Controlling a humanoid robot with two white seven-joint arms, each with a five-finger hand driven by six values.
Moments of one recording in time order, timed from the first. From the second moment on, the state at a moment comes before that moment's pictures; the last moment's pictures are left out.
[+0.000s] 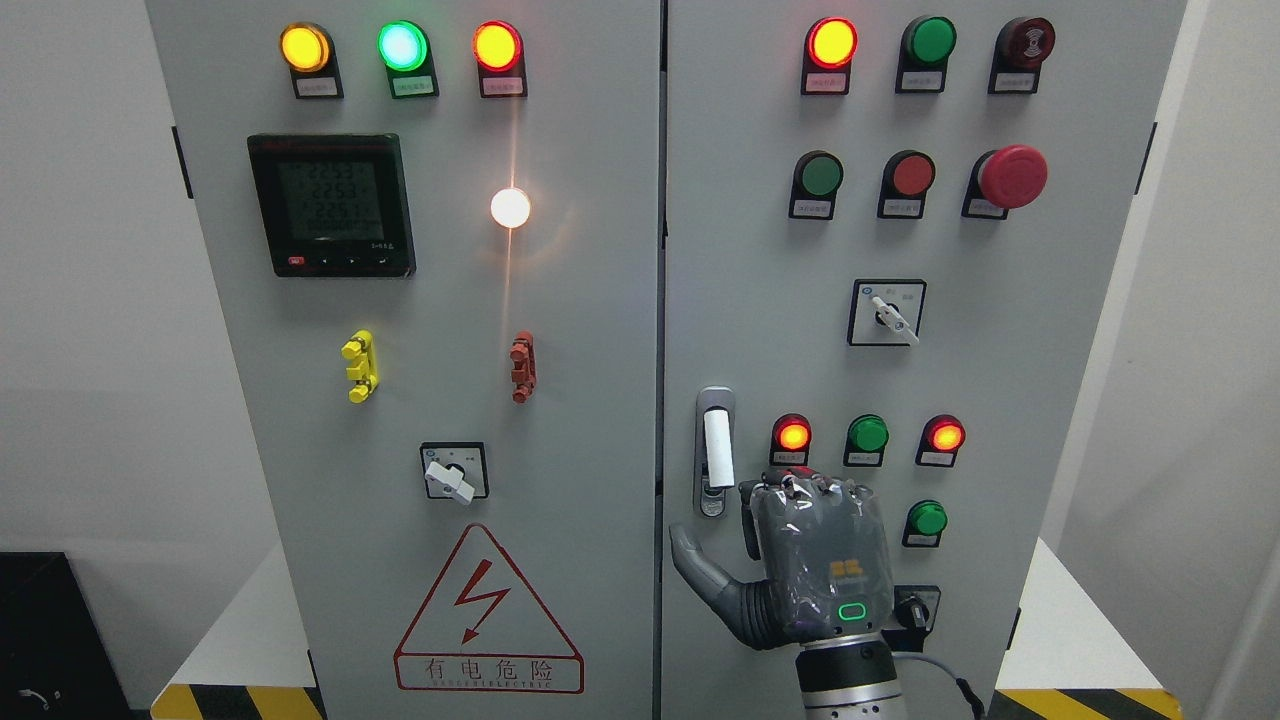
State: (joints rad) left arm 0.00 -0.10 -0.13 -0.05 0.16 -0.10 -0.06; right arm -0.40 0.08 0.31 -1.78 1.40 0.18 -0.16
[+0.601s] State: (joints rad) left arm 0.00 -0.10 -0.13 -0.05 0.16 -0.10 -0.06; right arm -0.43 0.10 0.31 -1.76 1.40 0.19 -0.14
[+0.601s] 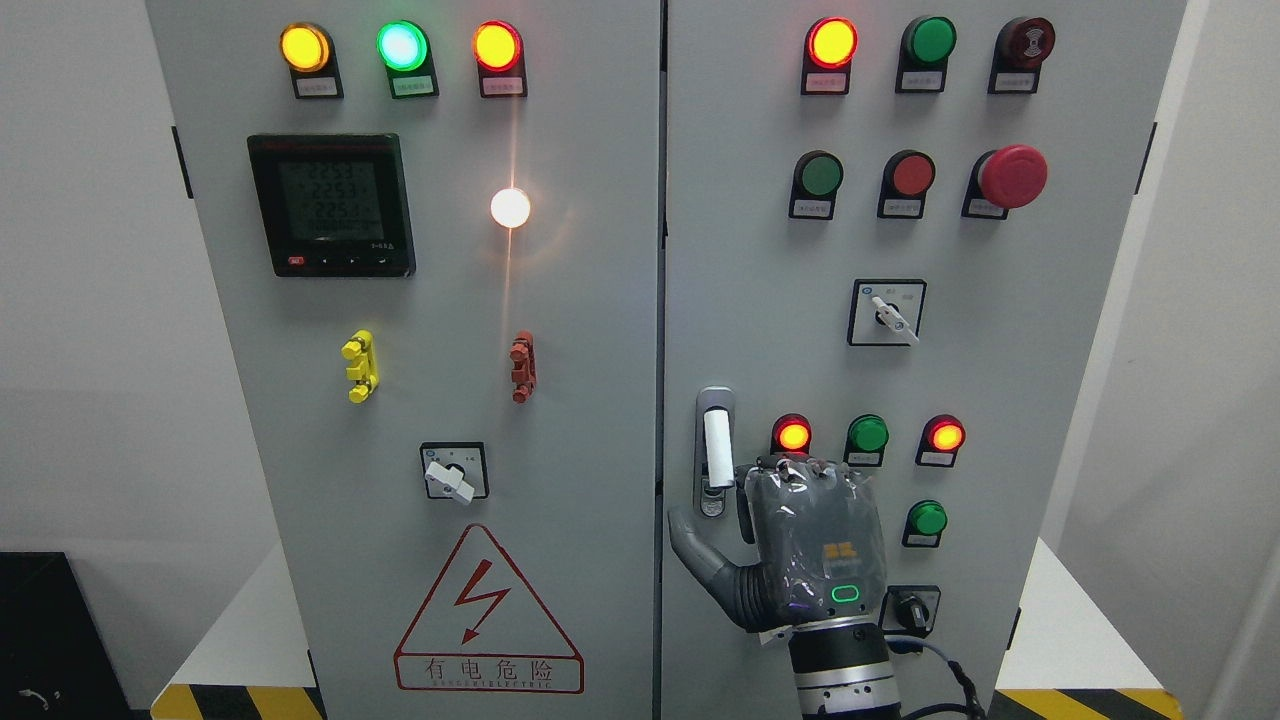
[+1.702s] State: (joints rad) left arm 0.00 -0.10 -0.13 -0.05 0.16 -0.10 -0.06; right arm -0.46 0.11 0.30 -1.73 1.40 0.20 -0.14
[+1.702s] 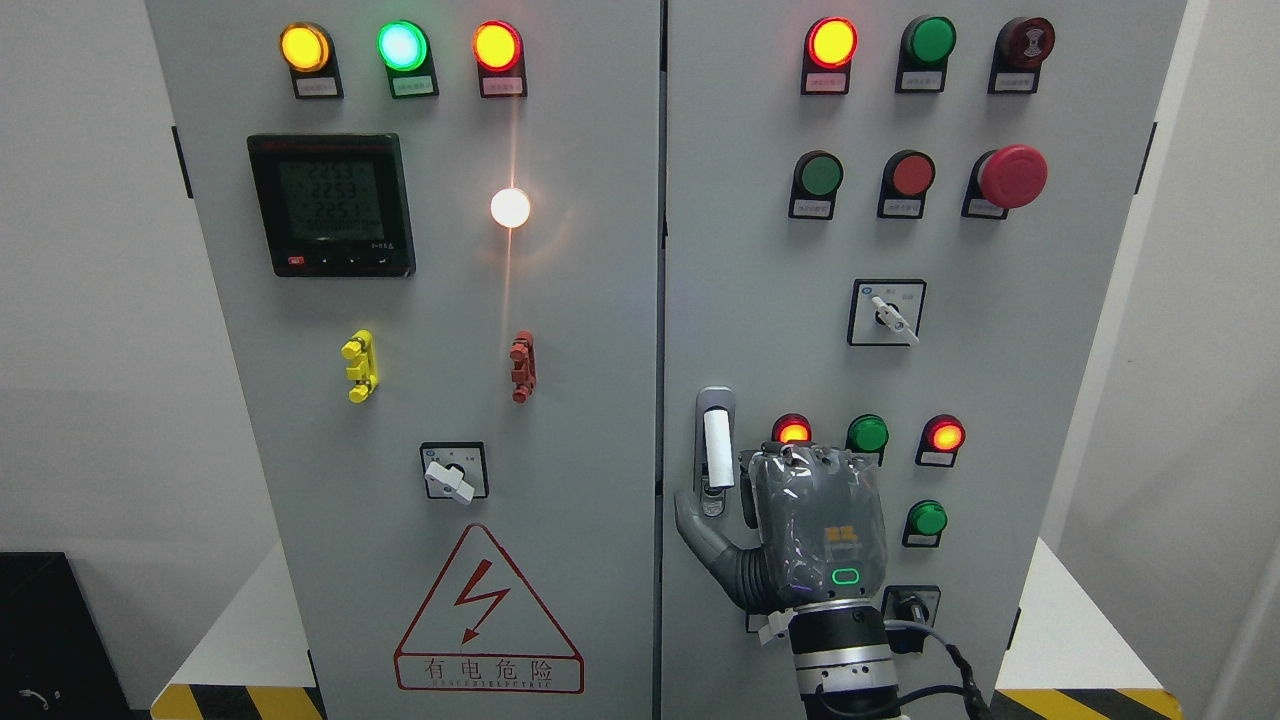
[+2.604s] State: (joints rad) left arm 0.00 -0.10 -0.13 -0.05 0.16 -0.10 -0.06; right arm -0.47 0.12 0.30 -1.71 1.40 0.20 -0.13
